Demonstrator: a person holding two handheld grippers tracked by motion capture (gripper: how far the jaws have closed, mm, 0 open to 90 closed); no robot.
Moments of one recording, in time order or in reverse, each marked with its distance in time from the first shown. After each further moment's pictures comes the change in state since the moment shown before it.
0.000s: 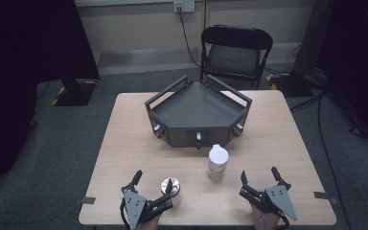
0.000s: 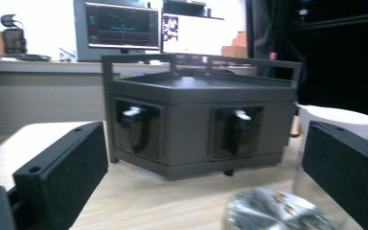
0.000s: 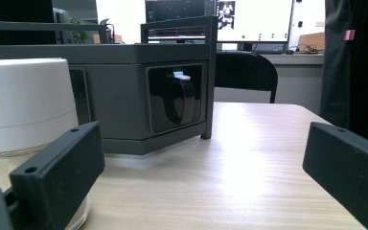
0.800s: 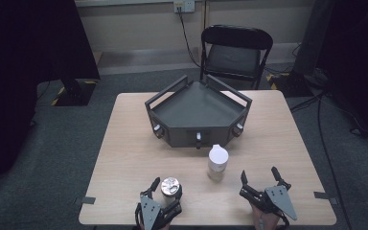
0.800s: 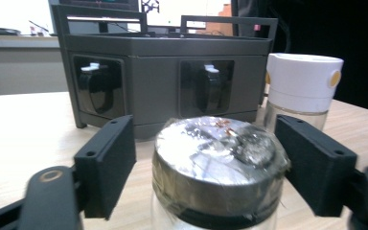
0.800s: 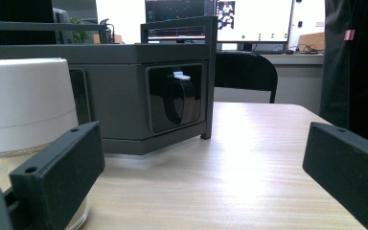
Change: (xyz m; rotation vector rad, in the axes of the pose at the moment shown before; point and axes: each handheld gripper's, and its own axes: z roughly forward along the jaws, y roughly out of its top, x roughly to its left) left arm -0.014 -0.013 0.000 0.106 -0.056 0.015; right arm 0.000 0.000 0.000 0.000 0.000 0.000
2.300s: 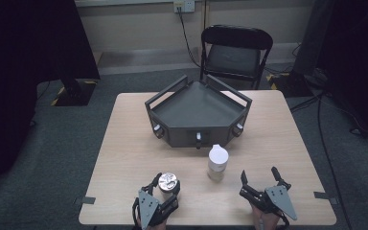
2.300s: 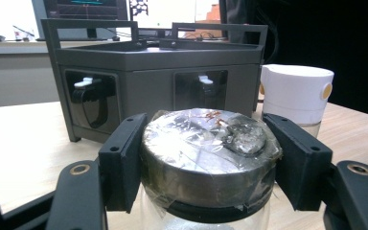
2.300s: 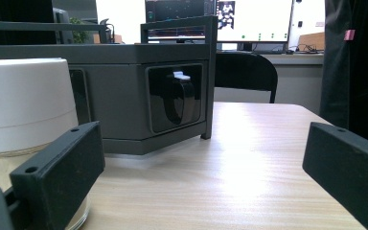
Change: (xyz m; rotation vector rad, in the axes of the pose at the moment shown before) left arm 0.017 0.017 0.006 -0.005 -0.051 0.026; right arm 0.000 0.000 0.000 0.000 0.000 0.000
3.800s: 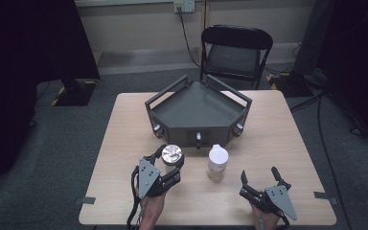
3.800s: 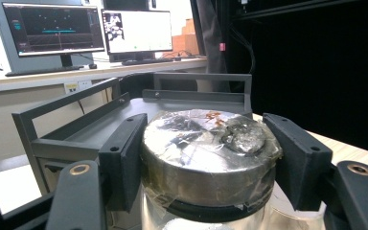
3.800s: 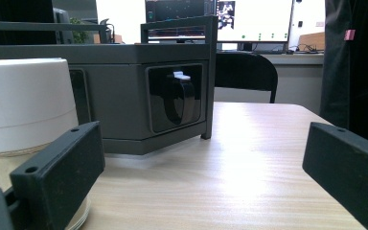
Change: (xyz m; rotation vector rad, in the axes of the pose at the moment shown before) left arm 0.032 0.071 0.046 -0.051 -0.098 0.053; right arm 0.000 0.000 0.000 0.000 0.000 0.000
